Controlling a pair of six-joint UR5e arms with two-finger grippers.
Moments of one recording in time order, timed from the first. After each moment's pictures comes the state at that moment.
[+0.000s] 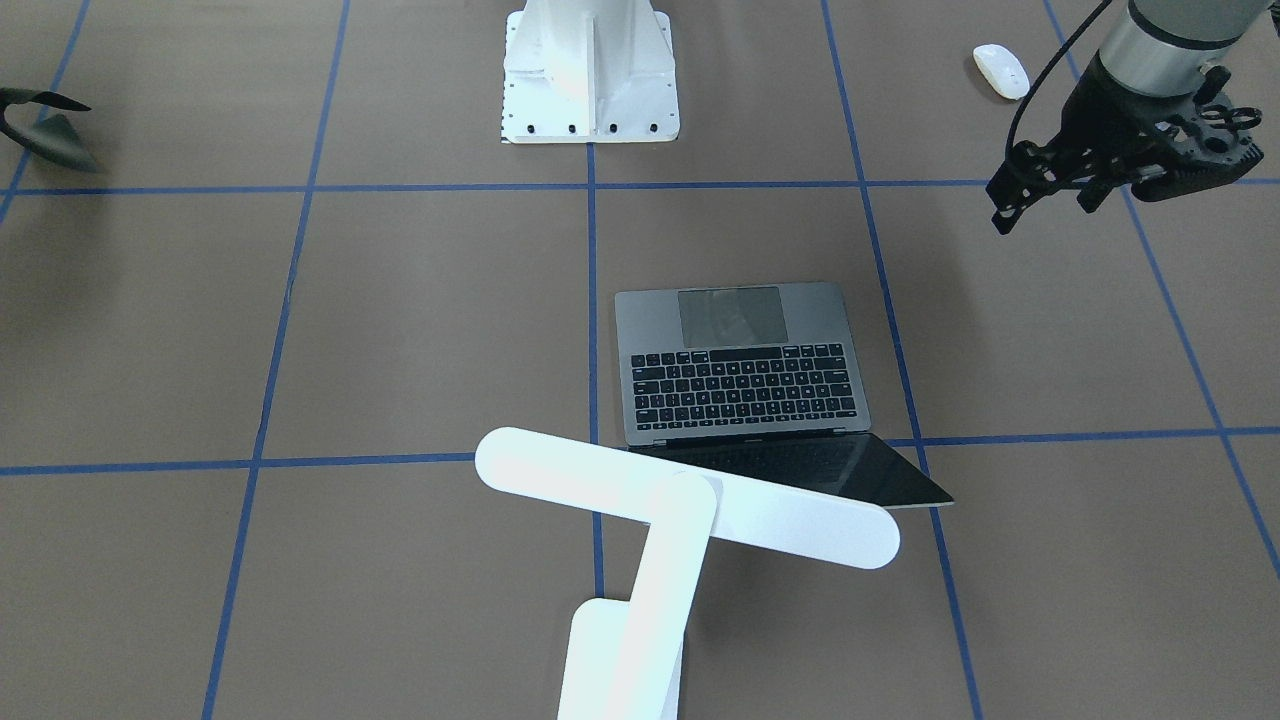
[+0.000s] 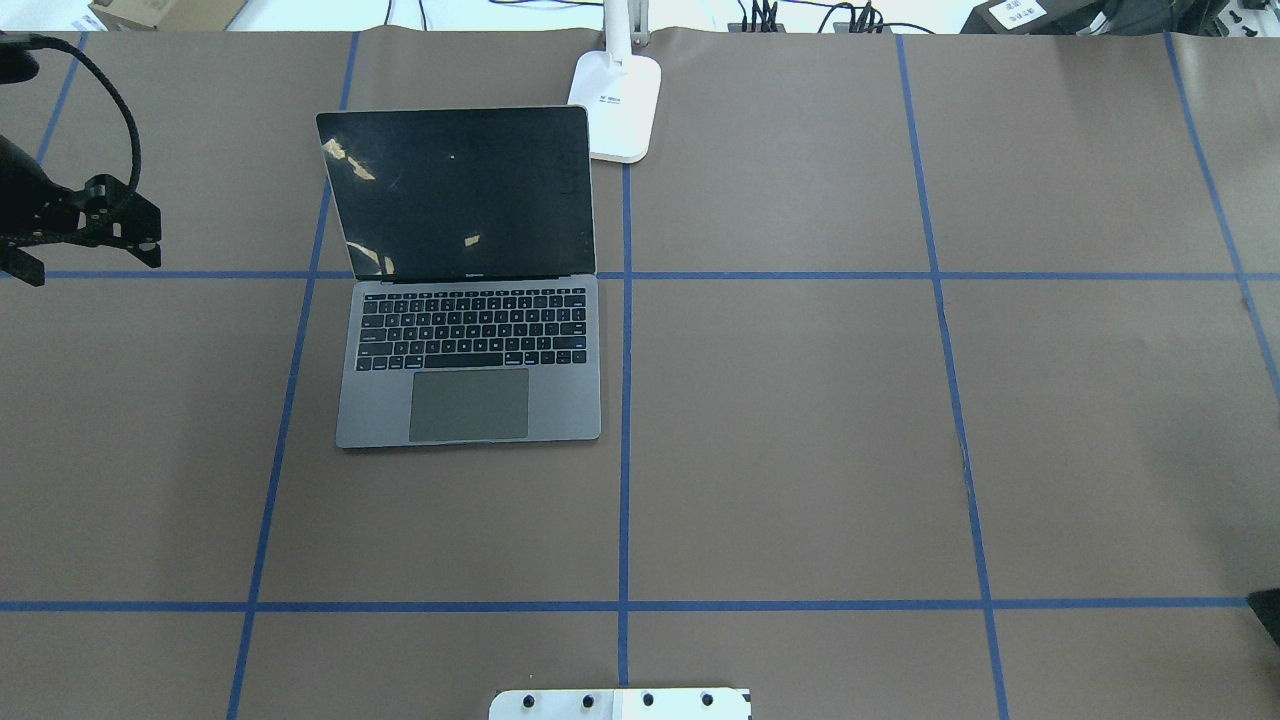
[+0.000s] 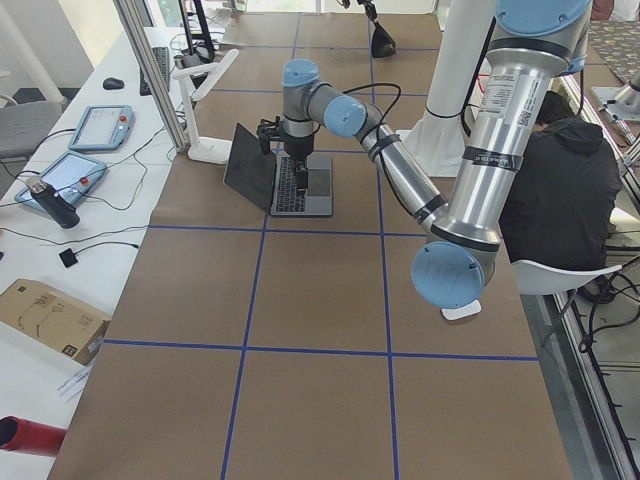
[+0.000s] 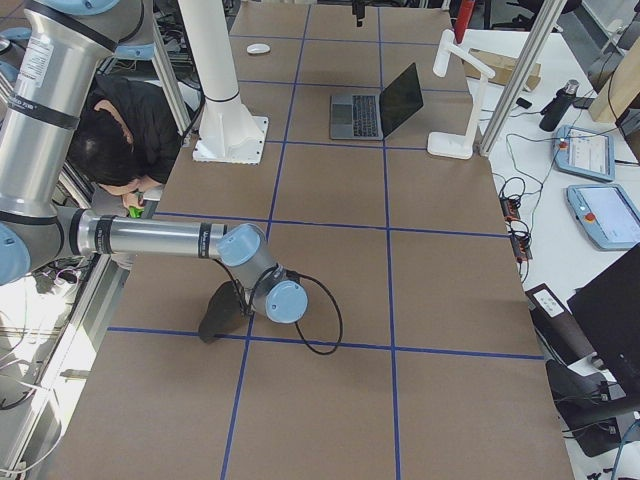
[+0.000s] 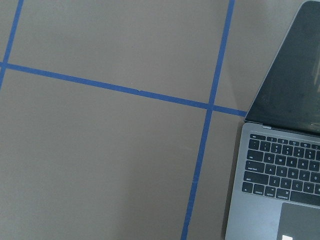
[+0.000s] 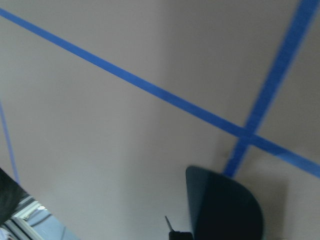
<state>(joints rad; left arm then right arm) -1.04 -1.82 -2.17 -1.22 -2.13 -0.93 1.35 -1.91 1.91 -2.51 2.80 -0.93</state>
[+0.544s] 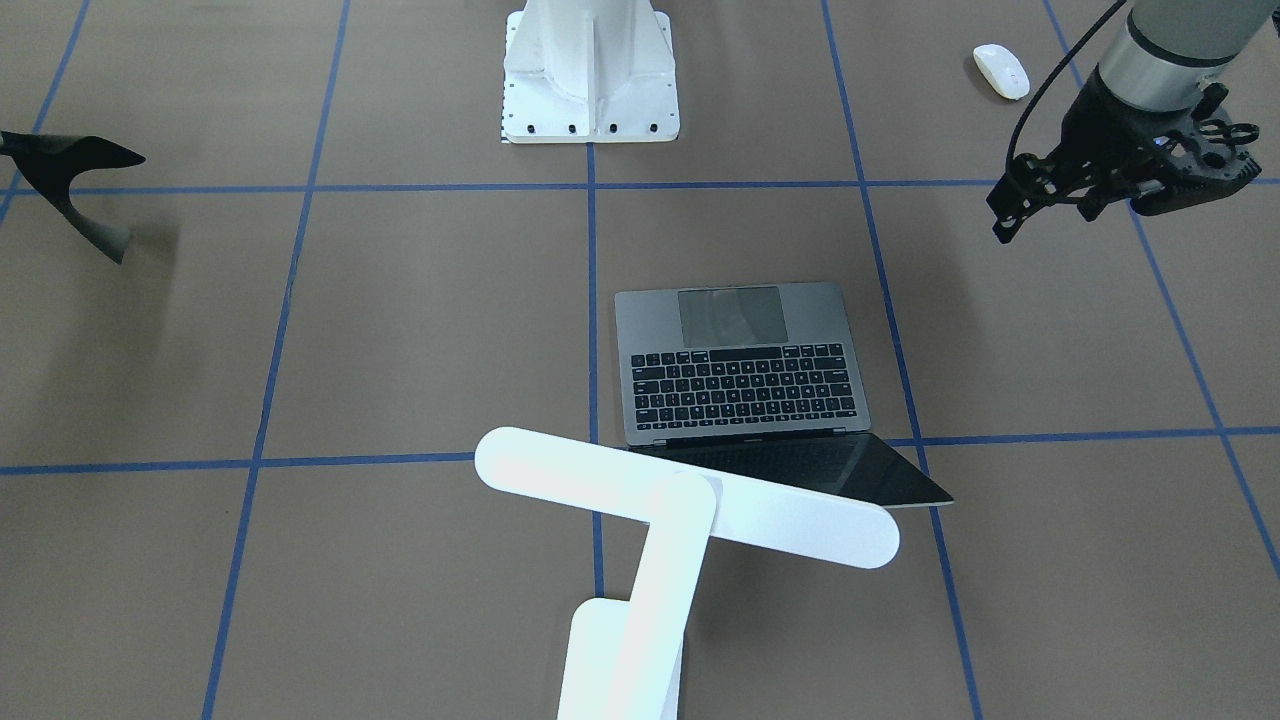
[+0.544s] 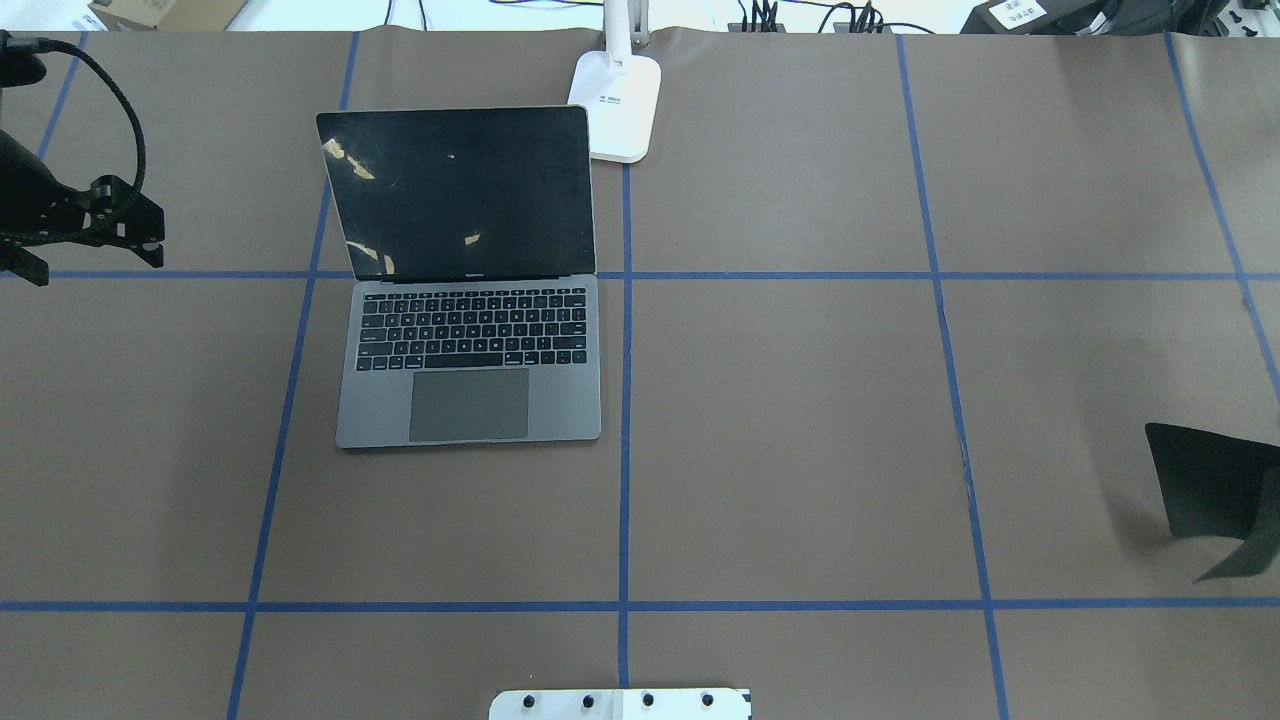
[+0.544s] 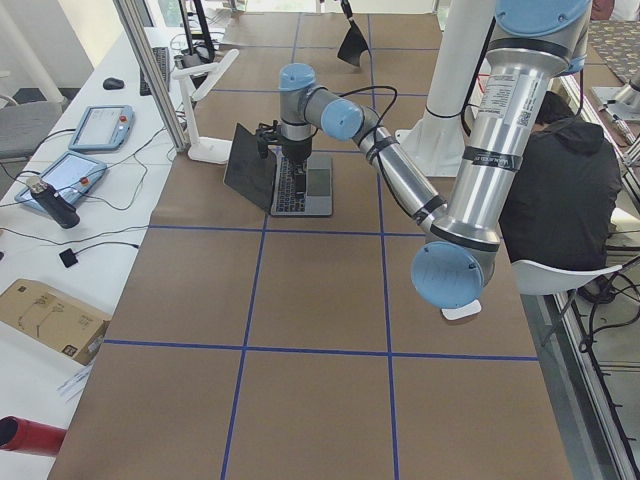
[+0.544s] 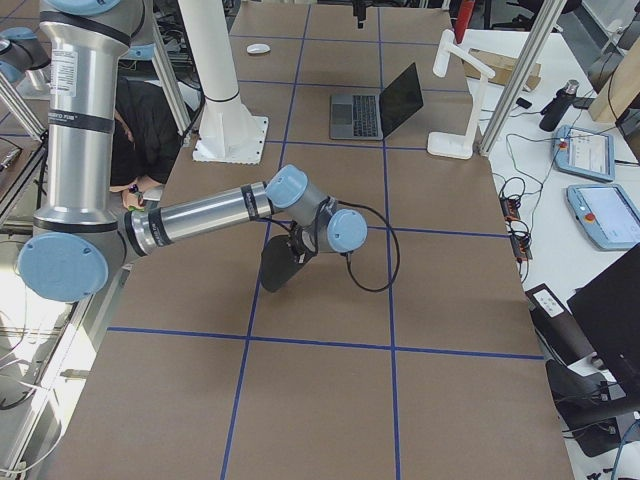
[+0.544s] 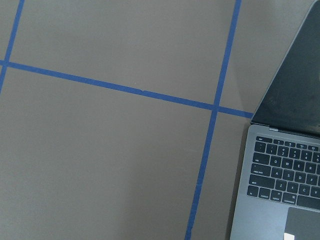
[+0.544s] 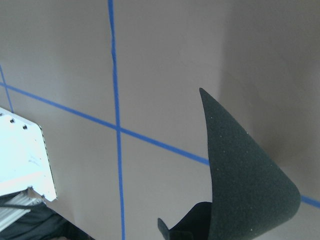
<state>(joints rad) -1.04 -1.82 -2.15 -1.24 -2.13 -0.93 1.31 -1.62 1.98 -2.55 2.80 -0.56</state>
